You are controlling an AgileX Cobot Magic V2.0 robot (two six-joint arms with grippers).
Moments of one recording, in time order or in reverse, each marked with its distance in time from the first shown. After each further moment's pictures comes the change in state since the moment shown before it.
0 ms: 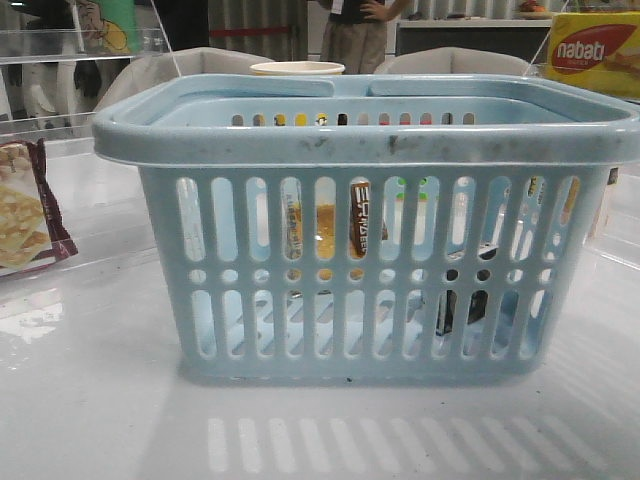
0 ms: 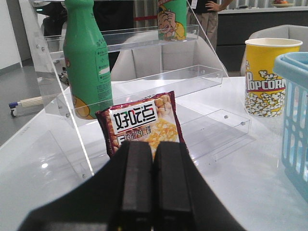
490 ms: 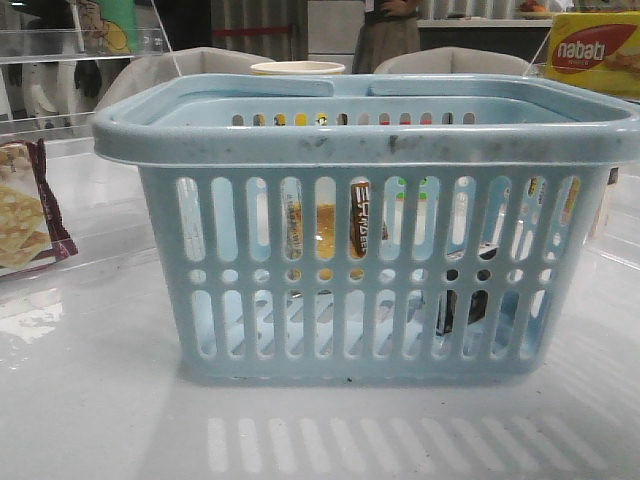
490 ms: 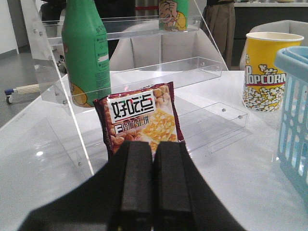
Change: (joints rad) left arm 0.000 0.000 0.000 0.023 0.033 -0.055; right arm 0.000 0.000 0.000 0.000 0.000 0.000
